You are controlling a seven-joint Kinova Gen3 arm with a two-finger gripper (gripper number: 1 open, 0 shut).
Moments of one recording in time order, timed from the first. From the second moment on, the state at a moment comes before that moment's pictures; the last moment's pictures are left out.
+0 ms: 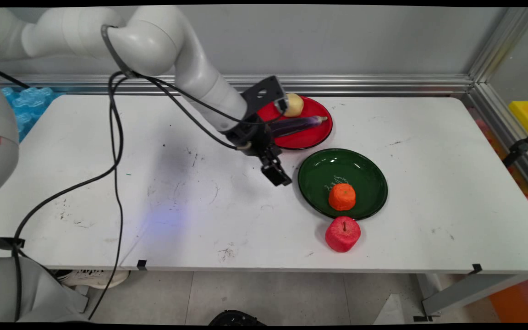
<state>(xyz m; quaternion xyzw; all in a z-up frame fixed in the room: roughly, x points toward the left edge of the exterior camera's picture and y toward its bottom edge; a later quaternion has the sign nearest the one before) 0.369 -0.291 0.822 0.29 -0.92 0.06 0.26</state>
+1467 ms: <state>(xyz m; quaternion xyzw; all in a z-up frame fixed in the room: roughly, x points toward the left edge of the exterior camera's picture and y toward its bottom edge) 0.267 -0.317 0.756 0.20 -0.92 0.10 0.32</state>
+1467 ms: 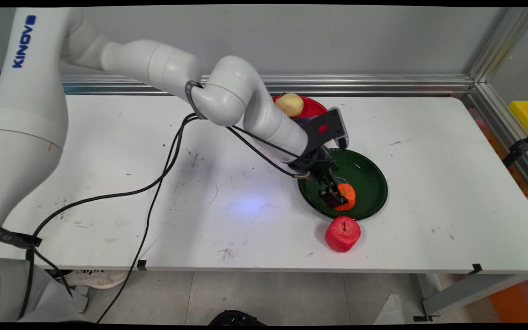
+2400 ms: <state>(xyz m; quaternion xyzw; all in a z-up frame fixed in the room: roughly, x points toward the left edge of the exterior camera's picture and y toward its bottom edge) 0.251 -0.319 0.736 0.17 -0.93 0.09 0.32</state>
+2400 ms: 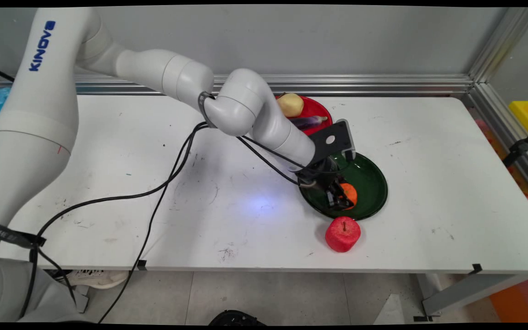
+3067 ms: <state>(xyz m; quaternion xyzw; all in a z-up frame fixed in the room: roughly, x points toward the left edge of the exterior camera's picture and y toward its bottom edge) 0.272 -0.336 0.770 0.18 -0.93 0.10 0.31</state>
